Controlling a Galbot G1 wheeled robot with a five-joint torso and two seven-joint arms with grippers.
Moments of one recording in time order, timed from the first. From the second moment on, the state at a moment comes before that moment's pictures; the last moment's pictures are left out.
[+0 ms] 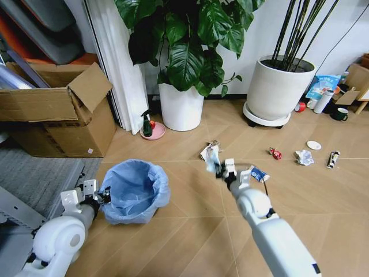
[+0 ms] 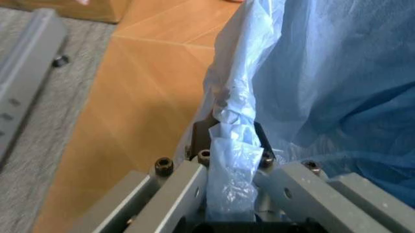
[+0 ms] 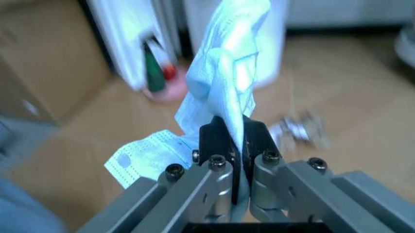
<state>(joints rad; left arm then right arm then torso) 1.32 -1.05 -0.57 -2.08 -0.84 0.74 -0.38 -0.98 1.23 0.24 1.77 0.48 -0.38 0.06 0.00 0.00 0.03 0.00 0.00</state>
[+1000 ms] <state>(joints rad) 1.14 -0.94 -0.40 -1.93 -0.82 0.74 -0.30 -0.72 1.24 -0.33 1.90 0.83 -0.53 0.25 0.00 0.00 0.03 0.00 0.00</state>
